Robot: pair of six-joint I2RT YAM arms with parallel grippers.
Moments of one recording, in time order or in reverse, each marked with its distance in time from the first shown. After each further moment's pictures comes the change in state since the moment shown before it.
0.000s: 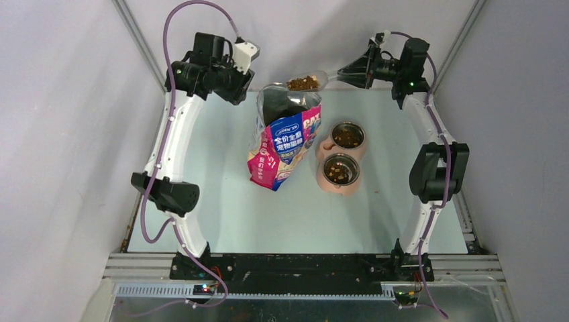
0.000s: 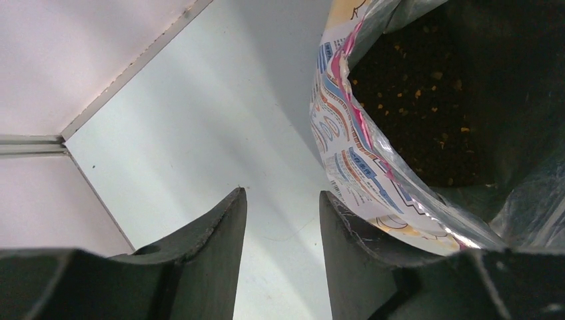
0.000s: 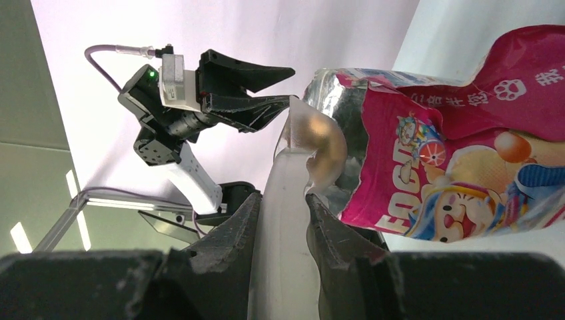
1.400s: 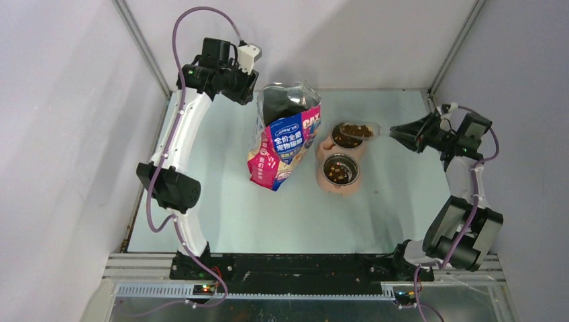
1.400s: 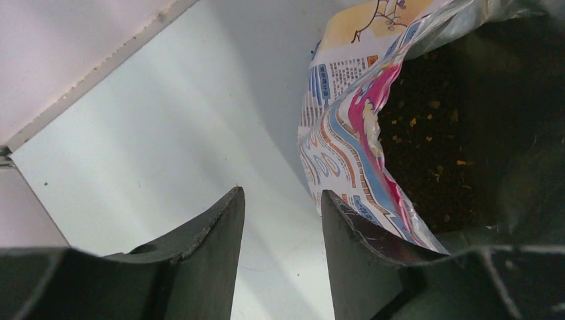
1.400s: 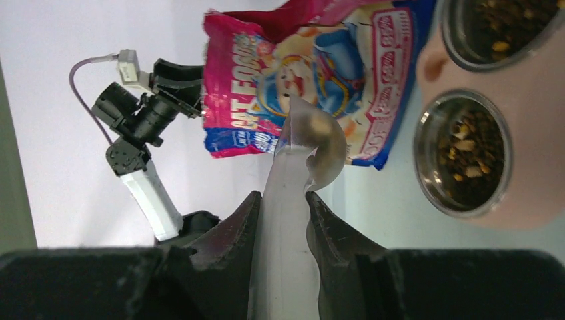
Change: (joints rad) left arm 0.021 0.040 -0.114 0.167 0.049 -0.068; right arm -0.472 -0.587 -0.845 -0.204 0.005 -0.346
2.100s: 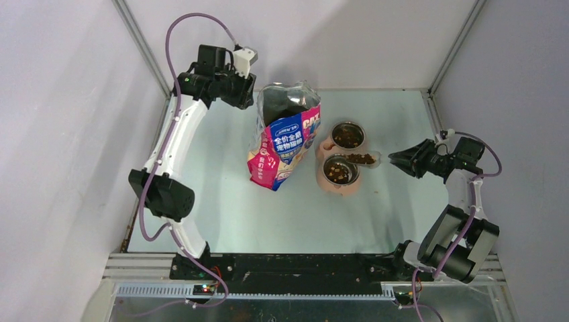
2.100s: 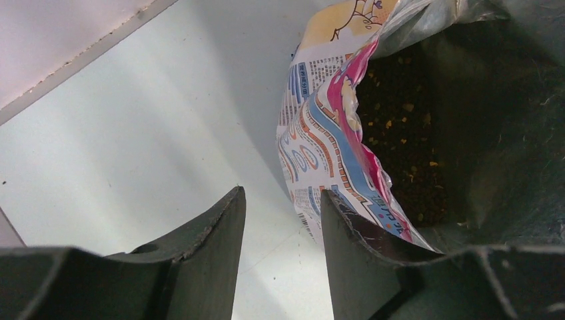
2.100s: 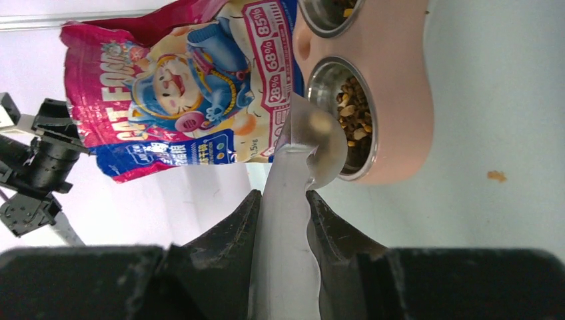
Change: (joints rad) left arm 0.014 -0.099 -0.177 0.098 0.059 -0.065; right arm -0.074 -0.099 -0.166 -0.367 0.199 -0.397
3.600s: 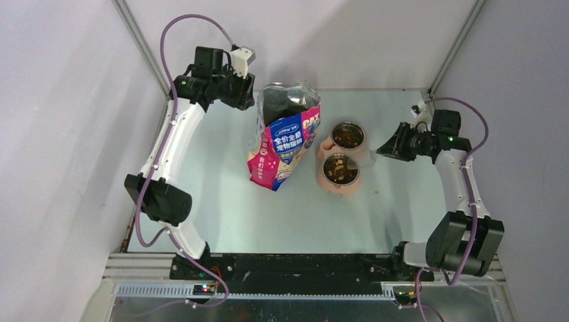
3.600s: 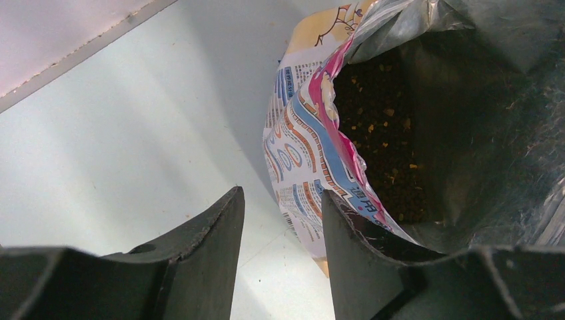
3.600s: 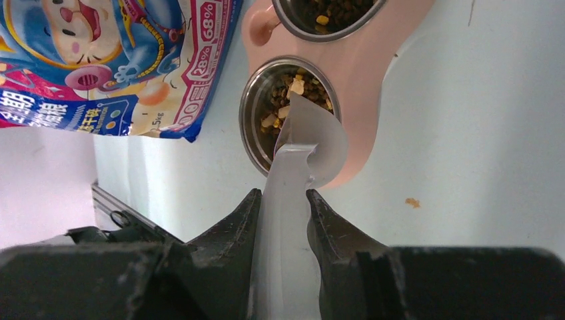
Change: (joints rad) left arm 0.001 -0.053 -0.056 0.029 0.029 -0.053; right arm 0.285 0.027 0.264 -0.256 0.357 -0.386
